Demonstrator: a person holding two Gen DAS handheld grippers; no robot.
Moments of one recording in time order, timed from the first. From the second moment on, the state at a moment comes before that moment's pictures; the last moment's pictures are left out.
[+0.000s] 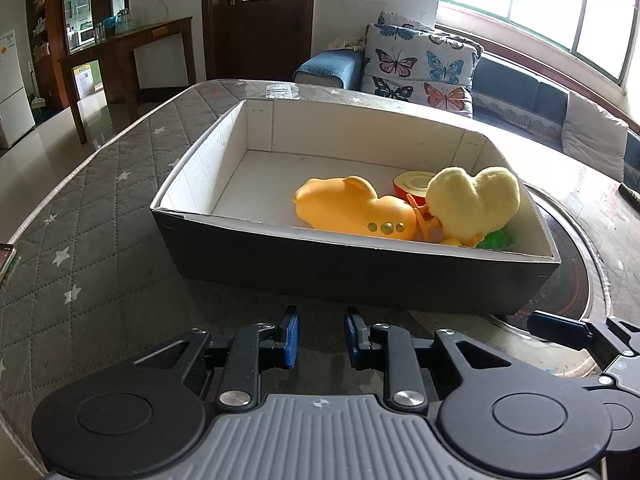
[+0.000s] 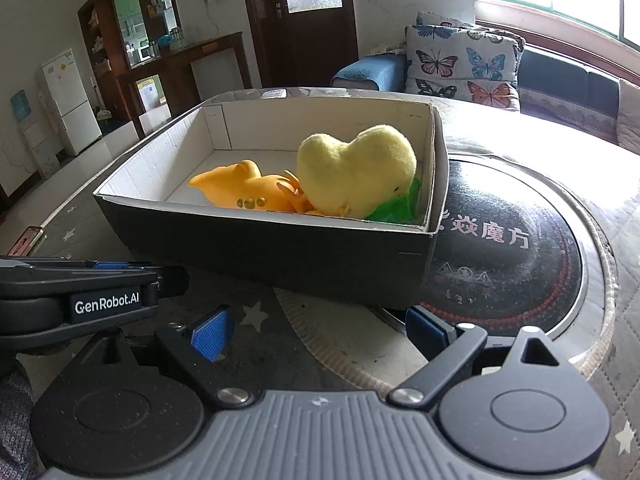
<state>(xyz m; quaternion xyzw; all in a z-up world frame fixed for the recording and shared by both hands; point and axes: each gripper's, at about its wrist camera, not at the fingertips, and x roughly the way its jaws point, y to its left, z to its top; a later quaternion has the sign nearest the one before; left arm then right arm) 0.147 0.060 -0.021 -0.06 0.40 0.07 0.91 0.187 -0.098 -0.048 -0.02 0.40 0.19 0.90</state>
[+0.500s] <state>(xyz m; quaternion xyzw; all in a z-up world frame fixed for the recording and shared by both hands) 0.154 0.064 -0.025 -0.05 0.41 0.07 0.91 0.195 -0.091 -0.052 -0.02 0.40 0.19 0.89</state>
